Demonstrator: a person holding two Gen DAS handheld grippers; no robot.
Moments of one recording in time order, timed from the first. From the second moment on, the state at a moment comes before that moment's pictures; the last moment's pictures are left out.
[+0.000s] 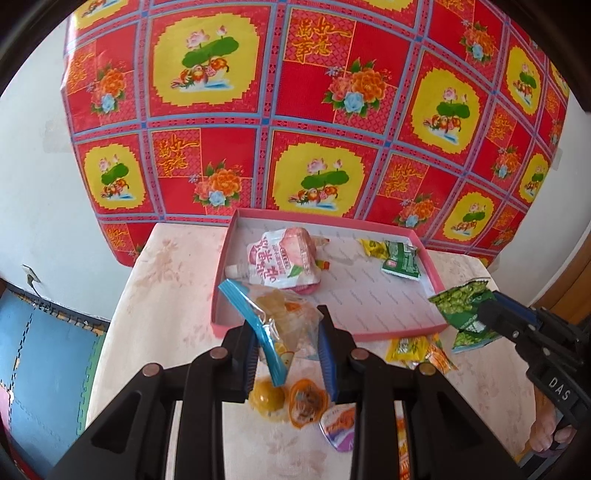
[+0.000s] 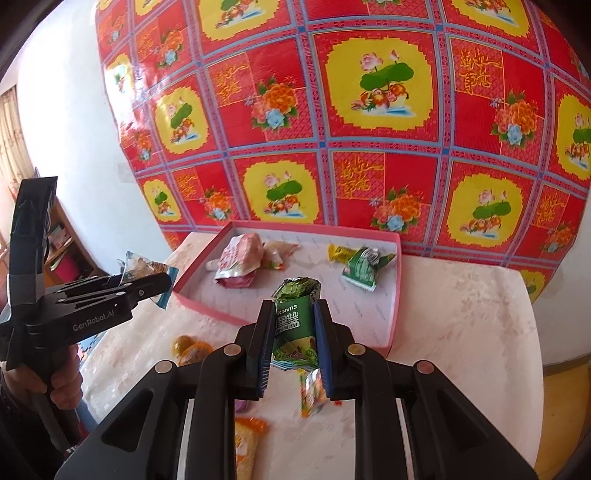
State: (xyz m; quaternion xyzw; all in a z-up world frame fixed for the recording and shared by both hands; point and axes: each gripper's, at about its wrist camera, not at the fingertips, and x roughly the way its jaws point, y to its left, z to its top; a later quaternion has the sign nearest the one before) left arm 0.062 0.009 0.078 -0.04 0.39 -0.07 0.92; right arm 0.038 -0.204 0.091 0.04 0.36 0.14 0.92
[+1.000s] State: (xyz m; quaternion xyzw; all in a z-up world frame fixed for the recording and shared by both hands) left arm 0.139 0.000 0.011 -0.02 0.45 -0.07 0.89; right arm 0.124 -0.231 0.029 0.07 0.41 0.11 0.90
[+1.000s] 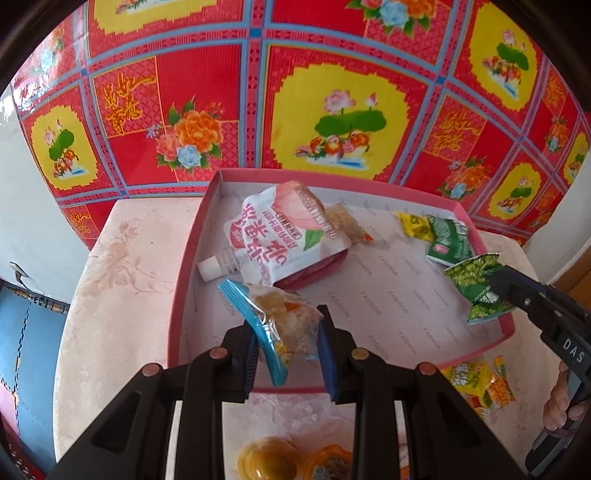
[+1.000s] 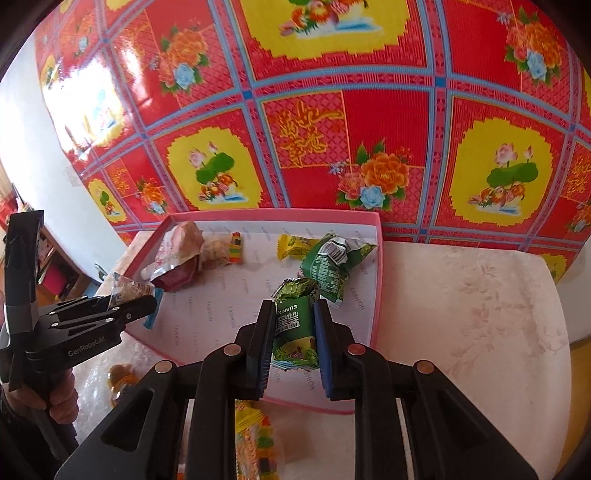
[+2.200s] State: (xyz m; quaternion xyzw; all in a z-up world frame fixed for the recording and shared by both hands) left arm 0.179 -0.023 -0.011 -0.03 0.45 -0.07 0.89; right arm 0.151 -0.234 0.009 0.05 0.41 0.10 0.91
